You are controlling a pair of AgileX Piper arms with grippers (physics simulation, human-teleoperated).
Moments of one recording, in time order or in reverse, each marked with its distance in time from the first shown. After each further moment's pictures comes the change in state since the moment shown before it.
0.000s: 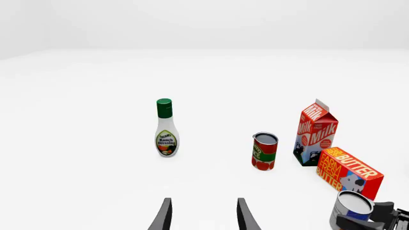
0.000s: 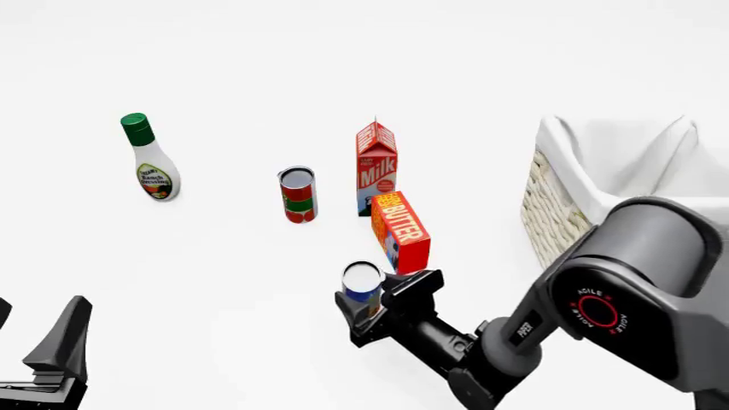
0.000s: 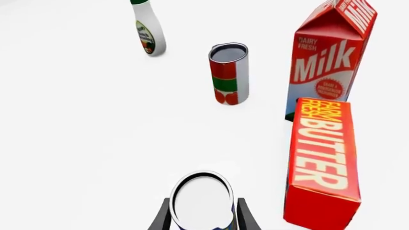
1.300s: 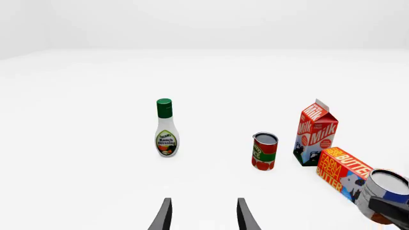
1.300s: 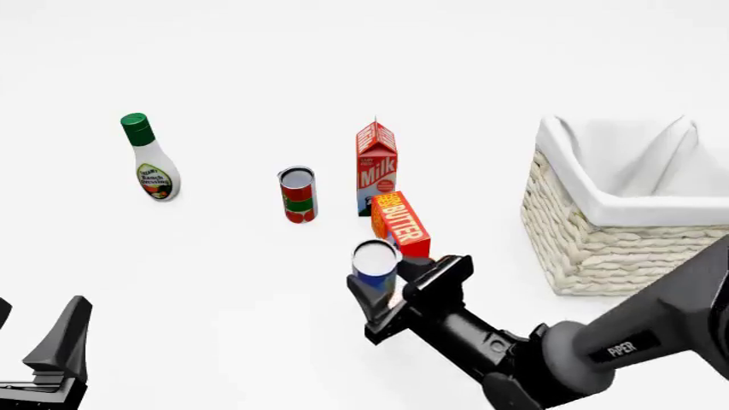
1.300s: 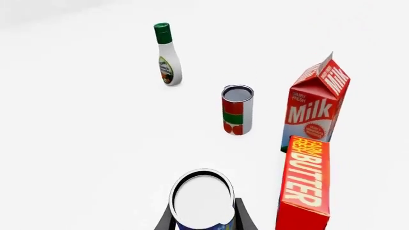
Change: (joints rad) left arm 0.000 0.000 0.000 0.000 0.000; right arm 0.019 -0.297 0.155 0.043 -0.068
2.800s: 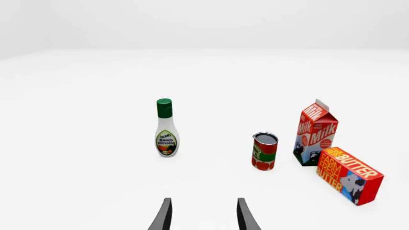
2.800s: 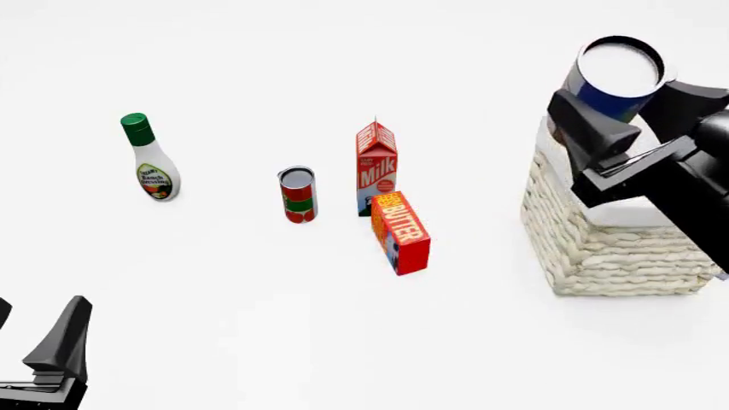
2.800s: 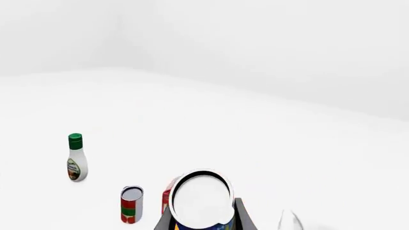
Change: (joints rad) left arm 0.000 0.000 0.000 0.000 0.000; right arm -0.358 -1.073 -0.137 0.897 -0.220
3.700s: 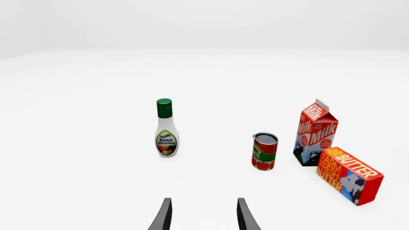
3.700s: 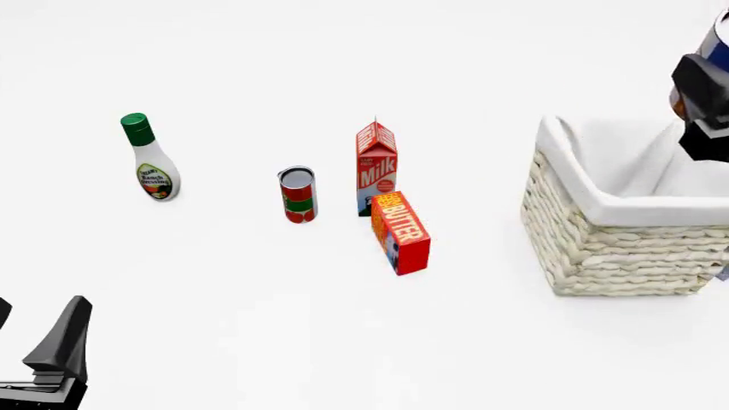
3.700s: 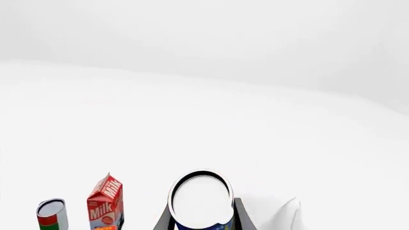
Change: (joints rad) left arm 0.000 0.000 0.000 0.000 0.000; right arm -0.336 -0.082 -0.098 0.218 0.022
